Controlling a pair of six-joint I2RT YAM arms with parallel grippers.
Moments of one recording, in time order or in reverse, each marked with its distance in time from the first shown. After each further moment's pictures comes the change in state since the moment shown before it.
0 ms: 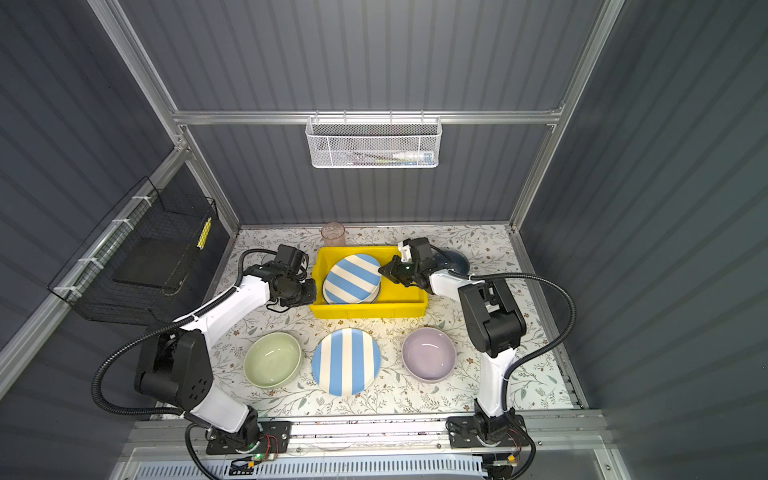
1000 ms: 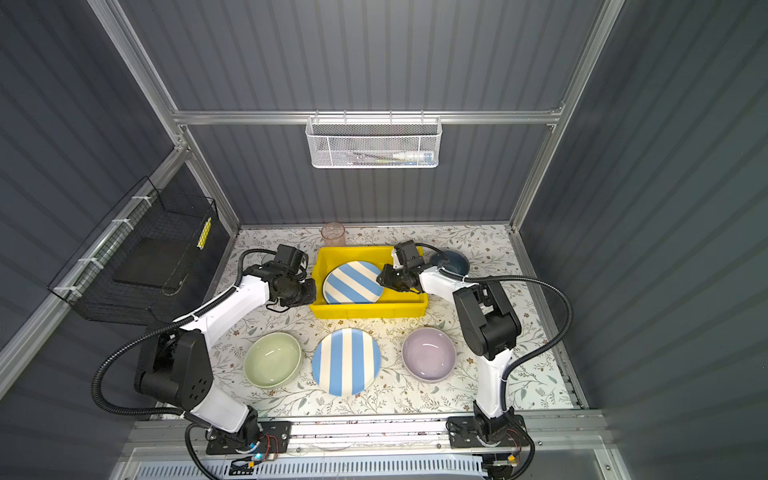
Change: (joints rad) left arm 0.002 0.000 0.000 0.002 0.007 0.001; right arm 0.088 0.000 0.099 -0.330 0.268 -0.225
